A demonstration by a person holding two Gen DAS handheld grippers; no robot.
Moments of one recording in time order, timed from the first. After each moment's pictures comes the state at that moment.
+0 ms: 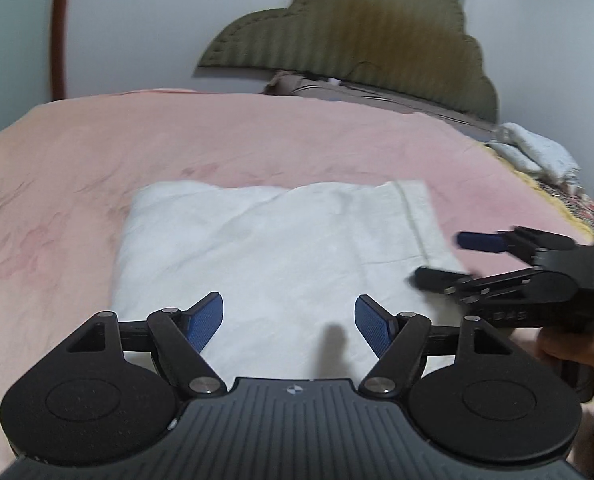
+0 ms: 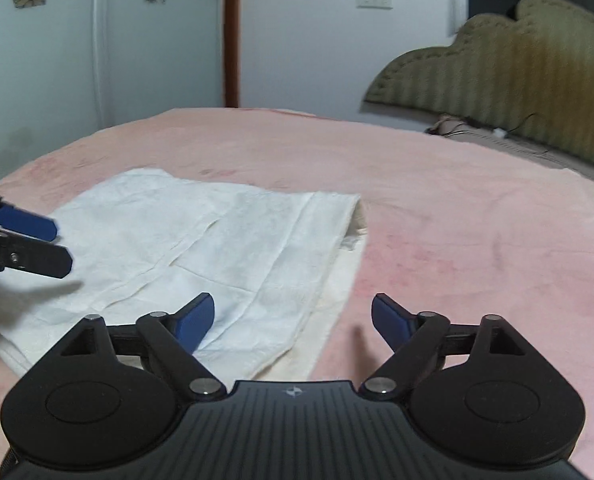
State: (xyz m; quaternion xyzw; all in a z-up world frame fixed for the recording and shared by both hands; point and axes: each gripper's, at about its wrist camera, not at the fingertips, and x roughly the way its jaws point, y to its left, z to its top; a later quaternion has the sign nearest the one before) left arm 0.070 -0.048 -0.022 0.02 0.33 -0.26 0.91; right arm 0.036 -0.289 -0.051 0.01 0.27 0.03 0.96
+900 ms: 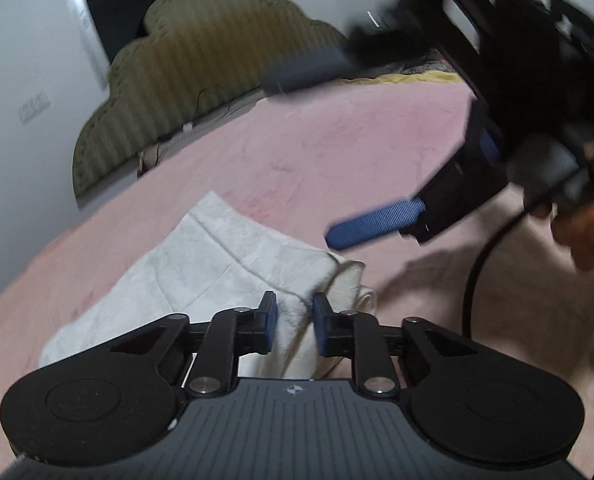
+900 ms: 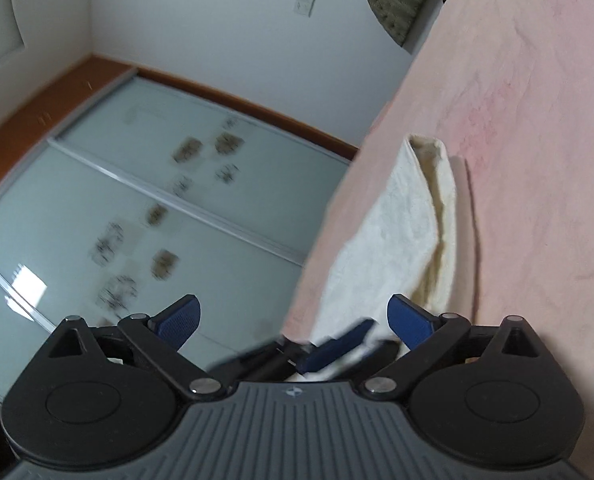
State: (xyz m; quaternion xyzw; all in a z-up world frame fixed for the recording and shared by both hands) left arm -0.021 -0.155 -0.032 0.30 0.17 -0.41 0.84; right arm -0.046 -0.383 -0.073 0.53 0.17 0.26 0.79
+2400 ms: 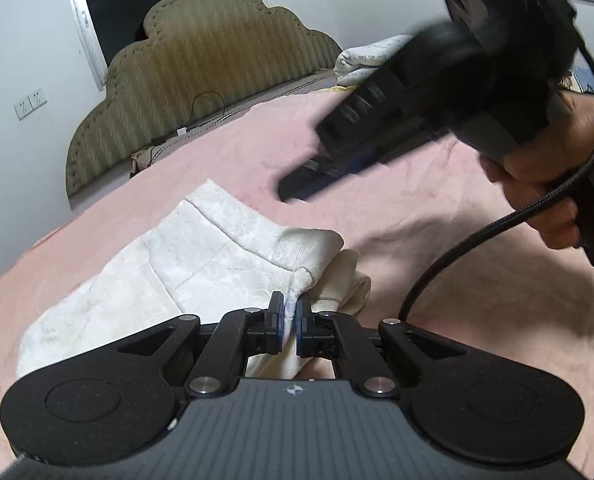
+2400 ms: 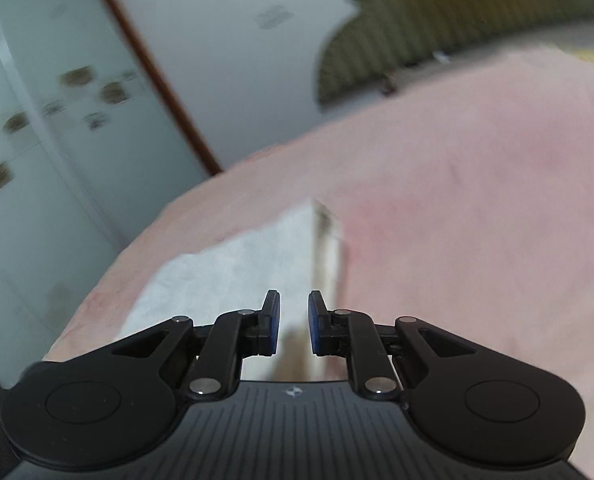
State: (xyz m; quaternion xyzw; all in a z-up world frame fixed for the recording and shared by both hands) left arm -0.014 -0.143 -0.045 0.27 0.18 -0.42 0.85; right arm -0.017 -0.334 -0.029 0.25 0.25 0.07 0.93
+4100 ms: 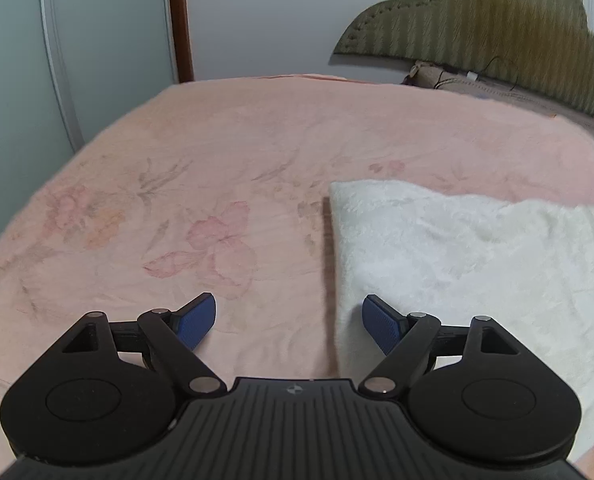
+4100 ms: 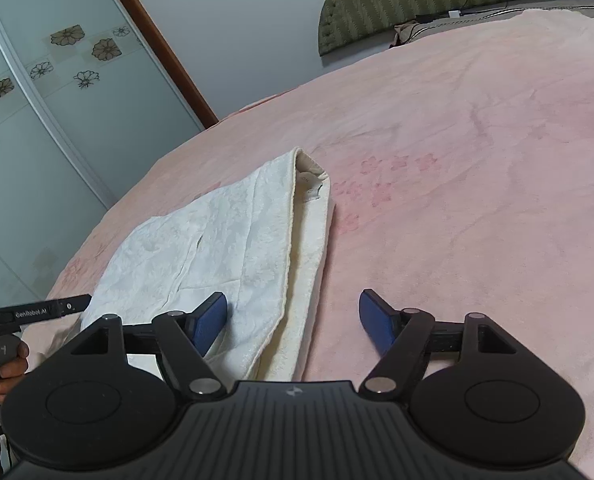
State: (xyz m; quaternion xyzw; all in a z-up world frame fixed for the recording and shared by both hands) left arm 0.133 0.020 -0.027 0.03 0.36 -0.08 0.93; right arm 0.032 -0.354 -0.075 0.25 0.32 0.06 0.91
